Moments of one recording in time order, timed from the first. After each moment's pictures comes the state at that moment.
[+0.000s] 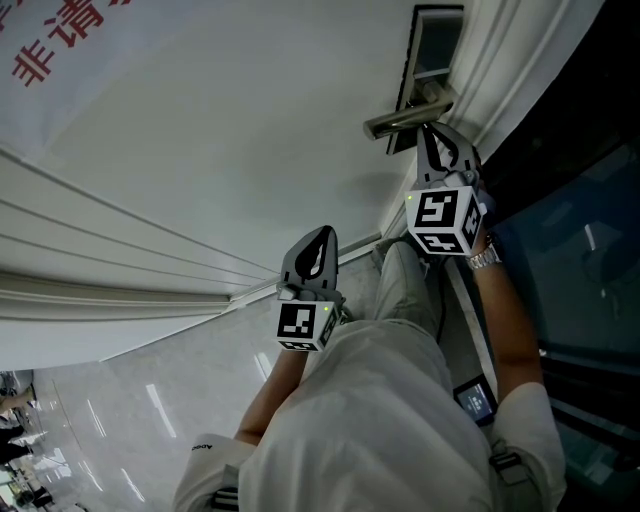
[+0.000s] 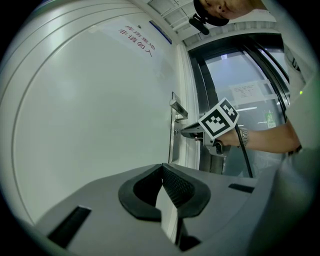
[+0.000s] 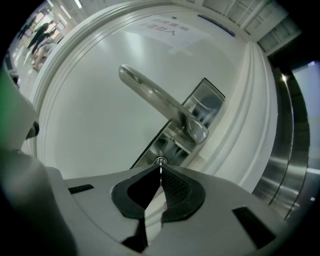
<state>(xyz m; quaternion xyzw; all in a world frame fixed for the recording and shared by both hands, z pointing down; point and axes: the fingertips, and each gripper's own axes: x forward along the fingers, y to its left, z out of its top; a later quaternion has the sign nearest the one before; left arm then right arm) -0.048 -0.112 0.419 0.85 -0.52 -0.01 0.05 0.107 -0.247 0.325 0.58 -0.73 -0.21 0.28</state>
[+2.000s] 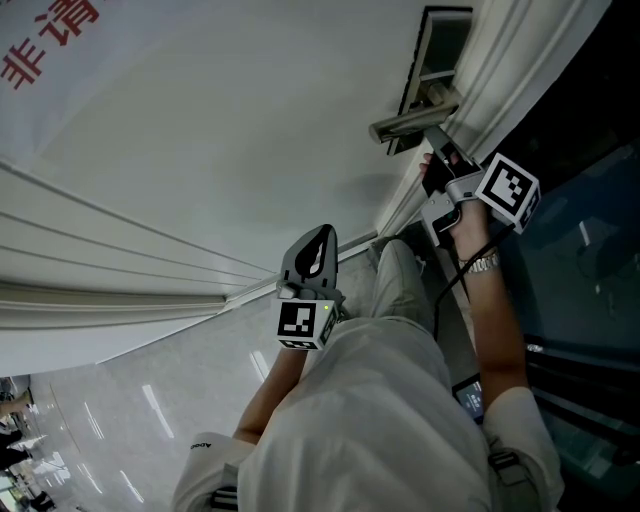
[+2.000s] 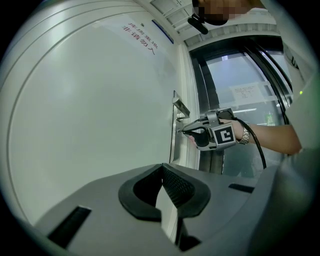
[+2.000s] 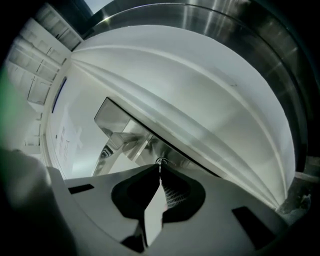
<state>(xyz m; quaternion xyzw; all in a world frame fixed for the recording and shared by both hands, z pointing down) -0.050 -0.121 0.428 0.86 -0.51 -0.01 0.06 0.126 -0.255 0.330 0.45 -0.77 0.40 -0.20</state>
